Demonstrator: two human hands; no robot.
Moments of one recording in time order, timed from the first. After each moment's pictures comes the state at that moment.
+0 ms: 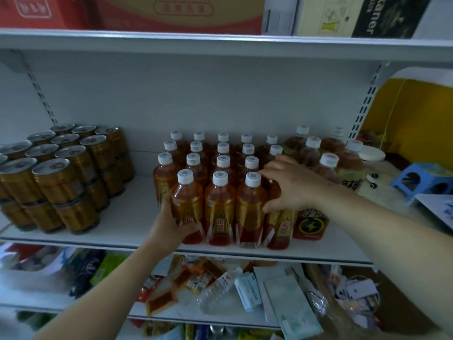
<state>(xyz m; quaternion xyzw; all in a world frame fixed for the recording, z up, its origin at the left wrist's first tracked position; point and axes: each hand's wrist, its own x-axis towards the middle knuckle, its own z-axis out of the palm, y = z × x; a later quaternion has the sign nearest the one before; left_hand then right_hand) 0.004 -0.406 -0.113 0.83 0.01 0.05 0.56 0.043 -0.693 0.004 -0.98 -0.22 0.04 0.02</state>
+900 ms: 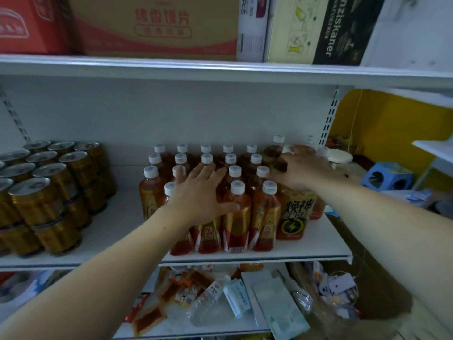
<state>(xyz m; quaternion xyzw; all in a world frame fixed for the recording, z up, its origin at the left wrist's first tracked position) 0.022 -0.477 -0.004 0.98 -0.19 0.08 0.04 0.047 -0.725 0.034 -1.00 0.03 -0.02 -0.02</state>
